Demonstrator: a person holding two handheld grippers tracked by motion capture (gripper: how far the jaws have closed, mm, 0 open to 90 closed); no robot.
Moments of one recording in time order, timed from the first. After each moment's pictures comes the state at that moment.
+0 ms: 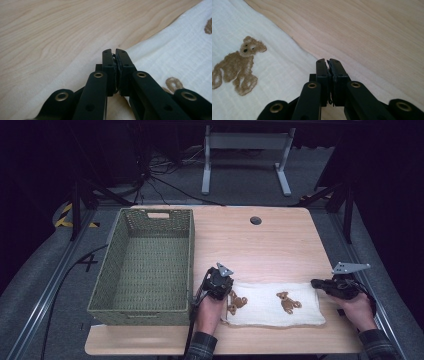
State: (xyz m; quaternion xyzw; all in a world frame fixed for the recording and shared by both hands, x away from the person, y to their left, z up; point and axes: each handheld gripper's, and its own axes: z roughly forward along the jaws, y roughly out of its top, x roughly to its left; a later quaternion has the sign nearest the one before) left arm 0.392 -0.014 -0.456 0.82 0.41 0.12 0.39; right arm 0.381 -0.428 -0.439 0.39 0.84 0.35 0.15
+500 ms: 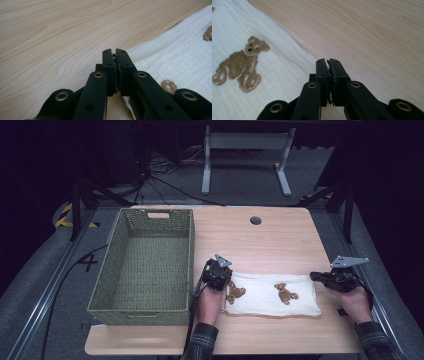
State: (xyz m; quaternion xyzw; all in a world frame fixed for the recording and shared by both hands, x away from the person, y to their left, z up) left arm 0.408 -0.014 -0.452 0.80 0.42 0.14 0.40; right arm 0.396 -0.427 -0.434 0.38 0.84 0.36 0.17
